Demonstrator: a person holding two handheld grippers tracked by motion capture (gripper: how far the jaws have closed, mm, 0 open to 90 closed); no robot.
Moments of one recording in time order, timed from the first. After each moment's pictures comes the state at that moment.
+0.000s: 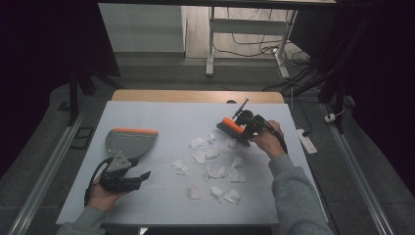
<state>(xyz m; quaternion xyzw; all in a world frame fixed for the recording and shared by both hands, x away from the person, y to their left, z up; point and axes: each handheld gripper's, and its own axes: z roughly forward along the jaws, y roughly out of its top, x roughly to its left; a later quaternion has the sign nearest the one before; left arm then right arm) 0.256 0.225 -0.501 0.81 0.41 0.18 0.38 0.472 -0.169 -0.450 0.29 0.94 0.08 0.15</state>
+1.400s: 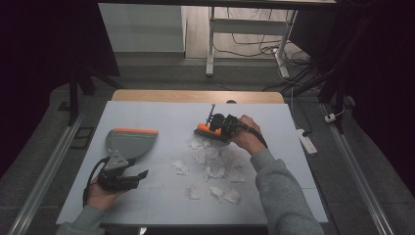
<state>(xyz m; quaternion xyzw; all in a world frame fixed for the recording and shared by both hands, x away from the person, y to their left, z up) 0.259 0.232 -0.503 0.80 0.42 0.18 0.38 0.461 -0.092 -0.455 0.12 0.97 0.04 0.19</state>
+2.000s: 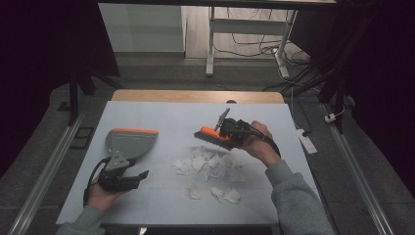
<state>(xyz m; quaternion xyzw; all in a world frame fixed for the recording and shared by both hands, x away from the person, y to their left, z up) 0.259 0.231 -0.504 0.80 0.43 0.18 0.38 0.421 -0.125 -0.422 0.14 0.97 0.12 0.18</state>
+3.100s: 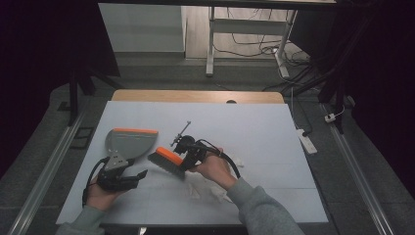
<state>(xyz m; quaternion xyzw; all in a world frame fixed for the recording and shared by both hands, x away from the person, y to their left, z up) 0.258 0.234 -0.504 0.80 0.43 0.18 0.37 0.367 -0.011 -0.460 0.19 0.96 0.18 0.00</state>
